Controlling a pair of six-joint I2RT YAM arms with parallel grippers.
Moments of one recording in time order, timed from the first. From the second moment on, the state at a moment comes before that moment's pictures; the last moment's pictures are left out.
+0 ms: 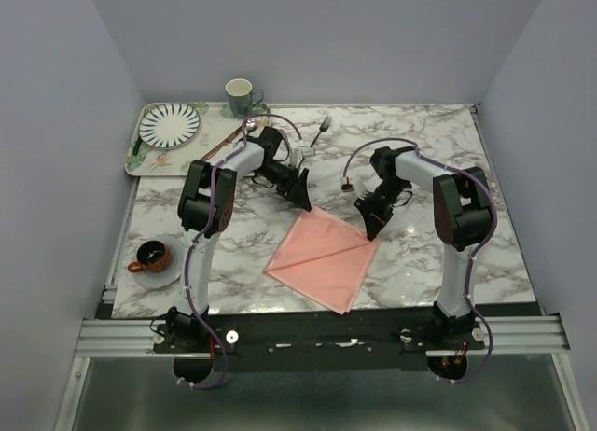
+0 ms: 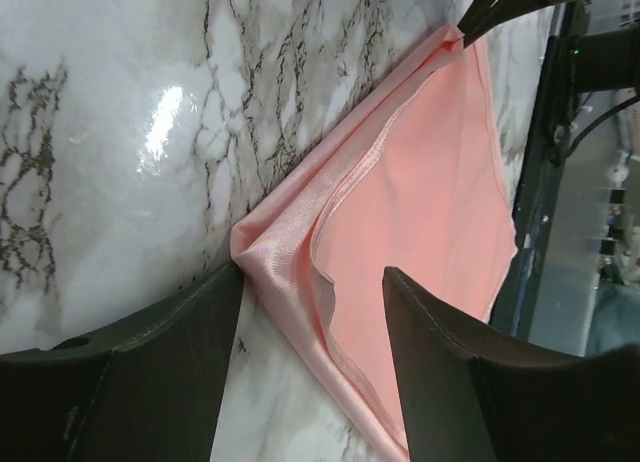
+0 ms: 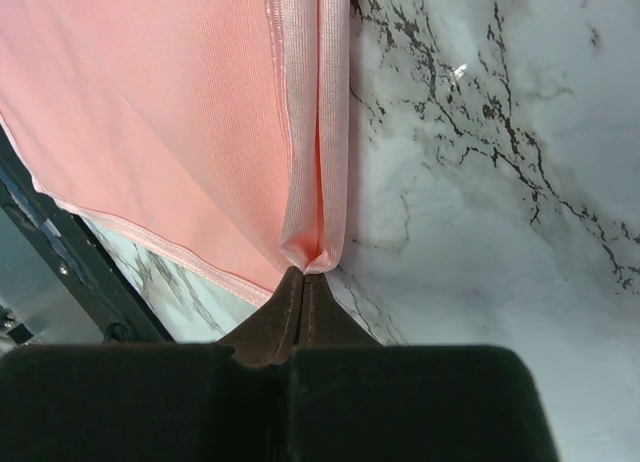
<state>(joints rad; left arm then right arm) -0.34 2.32 1.77 -0.85 1.05 0.38 0.30 2.06 1.42 -1.12 -0.55 -0.73</state>
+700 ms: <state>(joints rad) -0.35 2.32 1.76 -0.84 1.00 0.30 0.36 2.04 1.41 -1.12 -0.46 -0.85</state>
